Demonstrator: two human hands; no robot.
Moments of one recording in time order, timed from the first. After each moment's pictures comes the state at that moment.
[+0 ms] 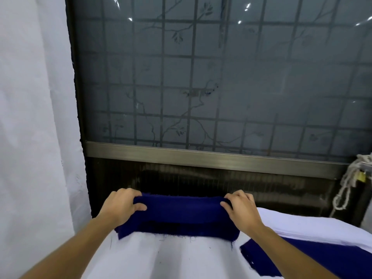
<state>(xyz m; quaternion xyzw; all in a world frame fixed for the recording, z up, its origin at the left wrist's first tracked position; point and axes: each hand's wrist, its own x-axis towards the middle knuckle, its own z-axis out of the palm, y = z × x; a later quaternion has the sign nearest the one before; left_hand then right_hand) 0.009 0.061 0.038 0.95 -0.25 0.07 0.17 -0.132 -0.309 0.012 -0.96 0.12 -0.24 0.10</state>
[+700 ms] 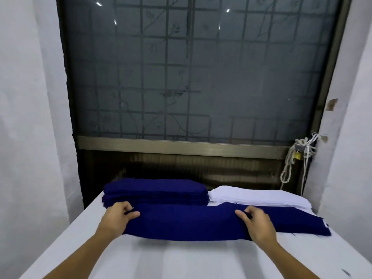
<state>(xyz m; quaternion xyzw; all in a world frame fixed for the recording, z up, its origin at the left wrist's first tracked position) -0.142 0.047 -0.013 0.88 -0.13 0.01 0.46 -0.340 -0.335 -0.017 -0.87 0.30 -0.25 0.31</state>
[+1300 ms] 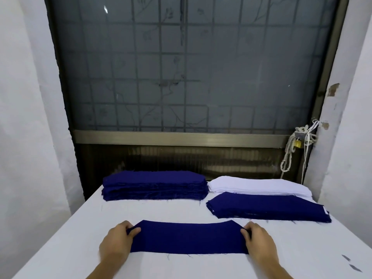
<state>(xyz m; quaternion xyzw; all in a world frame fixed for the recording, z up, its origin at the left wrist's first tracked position) -0.185 0.038 -0.088 0.94 -0.04 0.03 0.32 -0.366 -0.331 -0.098 -0.90 0.34 -0.20 0.21</state>
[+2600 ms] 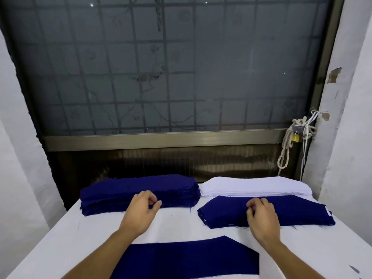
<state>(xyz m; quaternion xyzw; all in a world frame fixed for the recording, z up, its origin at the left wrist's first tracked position) -0.137 -0.080 -0.021 0.90 -0.28 0.09 0.33 -0.320 -0.397 -0.057 -0.87 0.34 -0.31 0.20</state>
